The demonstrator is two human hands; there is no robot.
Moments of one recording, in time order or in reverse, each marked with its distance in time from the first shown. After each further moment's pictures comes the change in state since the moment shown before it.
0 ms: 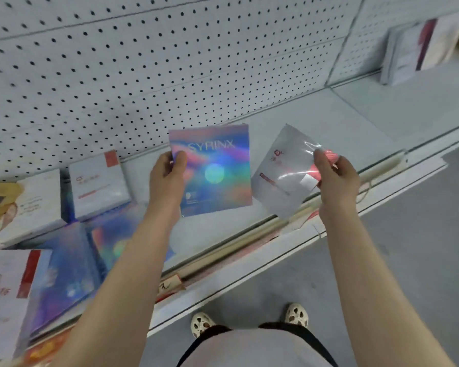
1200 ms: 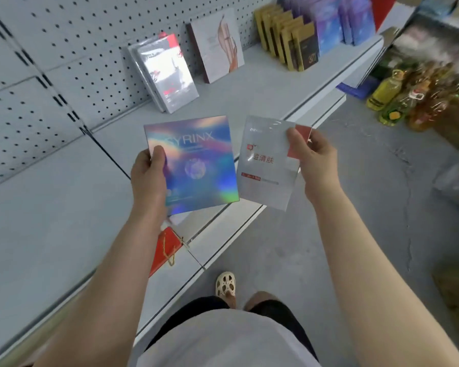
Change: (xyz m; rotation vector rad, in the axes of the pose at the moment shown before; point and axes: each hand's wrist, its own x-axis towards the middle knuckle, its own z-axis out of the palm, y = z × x) left_hand -0.070 0.010 0.663 -0.040 -0.213 -0.069; right_hand 0.444 -0.087 -0.437 -0.067 0.119 -0.049
